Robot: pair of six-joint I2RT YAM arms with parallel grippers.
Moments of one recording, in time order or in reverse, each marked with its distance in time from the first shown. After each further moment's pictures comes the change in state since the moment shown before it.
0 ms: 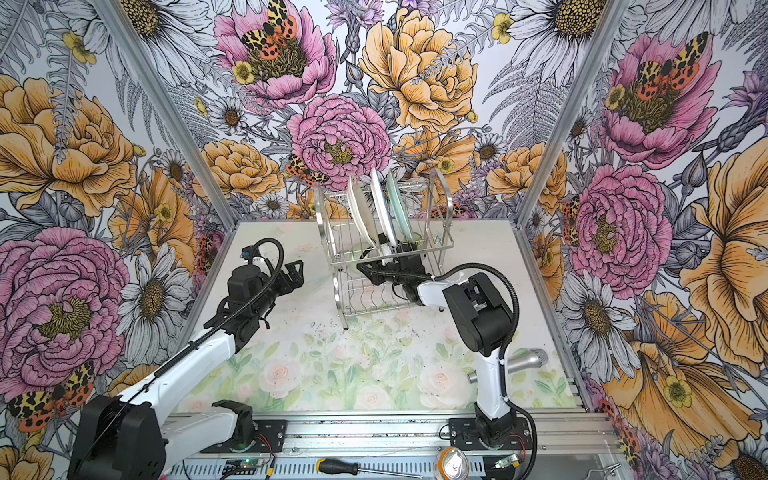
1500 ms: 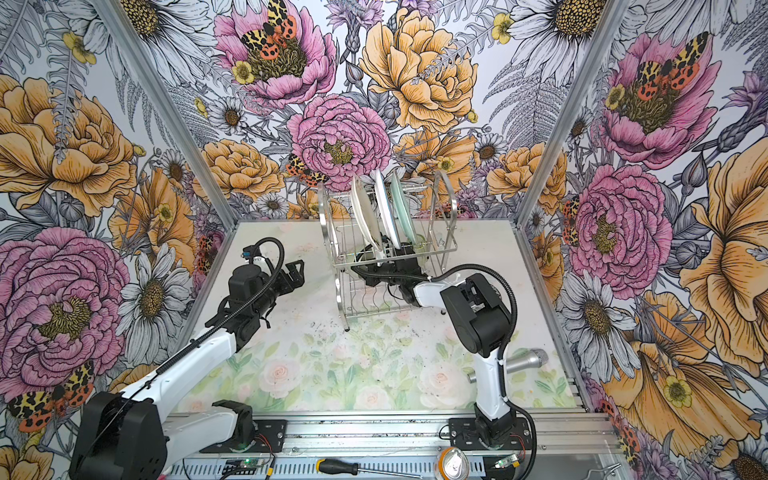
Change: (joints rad) left arm 0.001 0.016 0.000 0.015 0.012 -0.007; right arm 0.028 -0.006 -0.002 0.034 -0.029 -0.012
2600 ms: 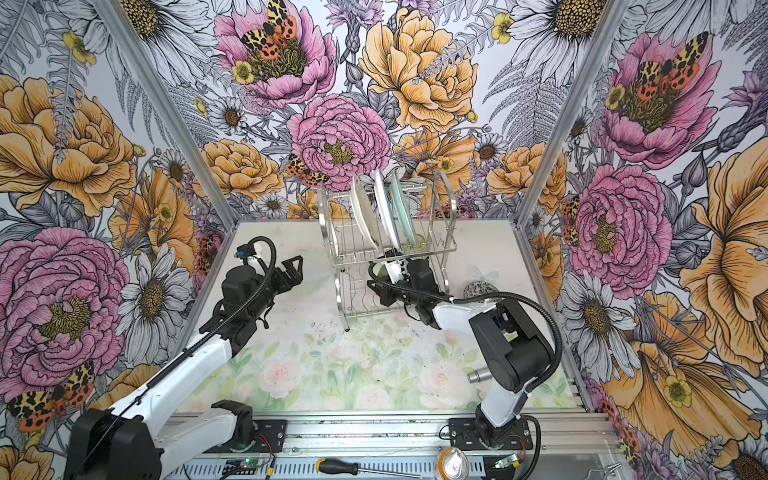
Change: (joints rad) left arm -0.023 -0.084 0.000 0.007 0.015 -0.053; right arm 0.011 -0.333 -0.333 -0.110 0.130 -0.097
